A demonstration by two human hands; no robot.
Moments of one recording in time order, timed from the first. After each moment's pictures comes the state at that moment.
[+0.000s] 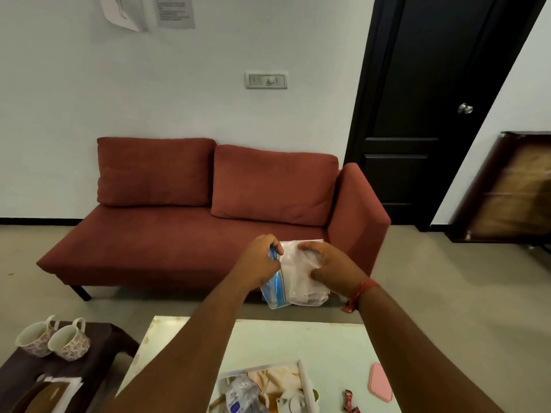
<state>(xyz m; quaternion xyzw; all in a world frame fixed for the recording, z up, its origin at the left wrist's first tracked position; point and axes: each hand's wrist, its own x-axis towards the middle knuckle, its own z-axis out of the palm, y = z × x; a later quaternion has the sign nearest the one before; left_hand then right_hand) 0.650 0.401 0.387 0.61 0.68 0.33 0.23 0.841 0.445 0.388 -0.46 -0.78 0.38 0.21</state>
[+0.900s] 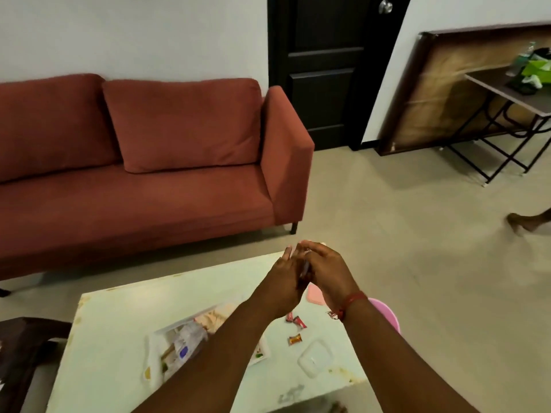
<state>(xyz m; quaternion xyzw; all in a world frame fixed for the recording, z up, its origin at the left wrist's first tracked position) 0.874 0.376 0.229 0.78 0.52 0.18 0.31 1.000 0.381 0.270 -0.59 -0.37 0.58 0.42</state>
